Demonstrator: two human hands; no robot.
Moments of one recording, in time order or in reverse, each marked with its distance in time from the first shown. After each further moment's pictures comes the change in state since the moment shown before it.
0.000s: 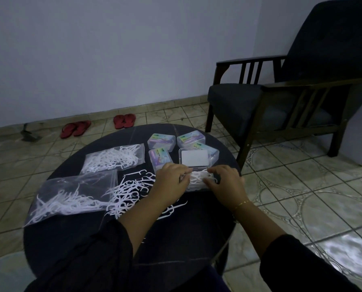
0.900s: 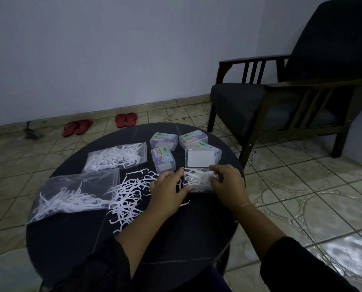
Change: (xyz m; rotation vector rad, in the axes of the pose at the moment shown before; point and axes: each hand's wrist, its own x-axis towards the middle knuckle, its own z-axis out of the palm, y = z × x) left_hand -0.029 -0.004 0.006 0.021 -0.068 -0.297; right_hand 0.001 0.003 0.009 0.172 0.068 -0.031
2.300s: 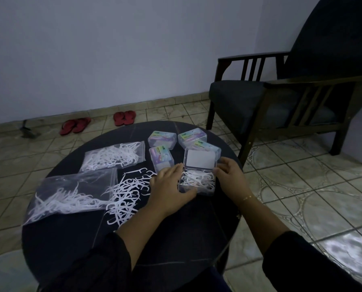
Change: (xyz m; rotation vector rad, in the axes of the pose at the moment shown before) left_hand 0.003 0.007 -0.005 0.138 -0.065 0.074; right_hand 0.011 -0.003 -0.005 0.540 -0.032 0.290
